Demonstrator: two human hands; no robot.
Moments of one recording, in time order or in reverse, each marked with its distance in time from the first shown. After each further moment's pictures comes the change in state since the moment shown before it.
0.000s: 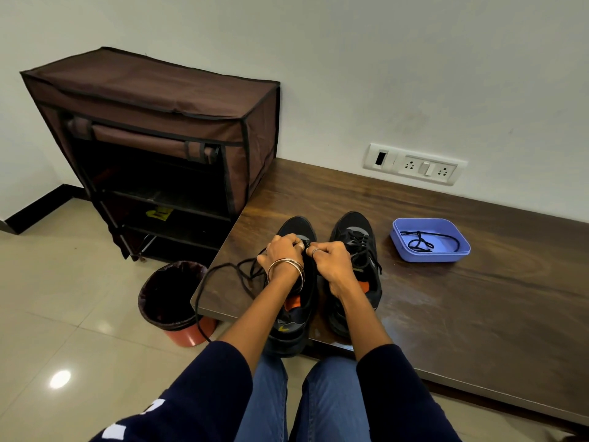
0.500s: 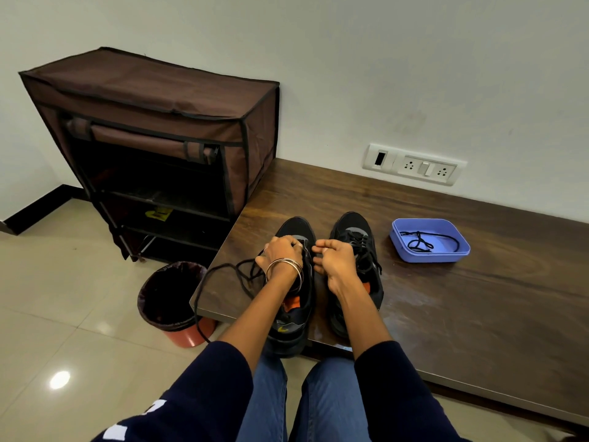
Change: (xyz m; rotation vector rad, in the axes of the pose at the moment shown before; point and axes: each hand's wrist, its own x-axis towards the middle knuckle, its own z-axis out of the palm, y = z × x) left_hand 0.001 0.000 0.000 -0.006 -0.017 -0.032; right_hand 0.013 0.002 0.002 0.314 0.084 0.224
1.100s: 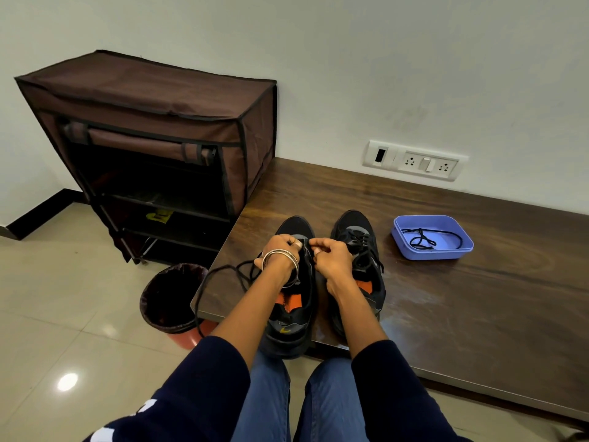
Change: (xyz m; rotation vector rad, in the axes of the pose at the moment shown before) left_hand 0.007 0.005 -0.011 -0.203 -0.137 -0.137; right_hand 0.005 0.009 0.008 -0.221 0.025 -0.155
